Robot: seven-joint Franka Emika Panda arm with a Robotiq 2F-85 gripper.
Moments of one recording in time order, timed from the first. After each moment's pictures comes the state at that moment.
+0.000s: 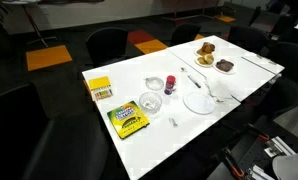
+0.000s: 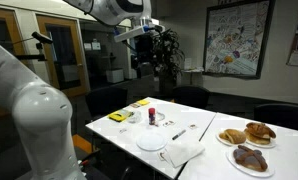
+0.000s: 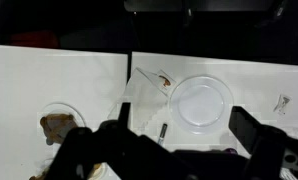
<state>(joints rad) -0.11 -0.59 -0.10 -2.41 -0.24 1.76 -0.14</state>
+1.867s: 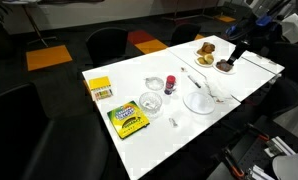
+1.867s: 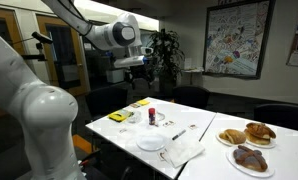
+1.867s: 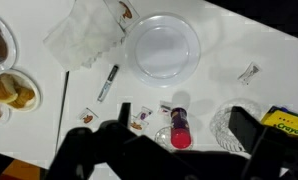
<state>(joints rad) 0.05 -0.52 -0.08 -2.62 -0.16 2.27 -0.23</state>
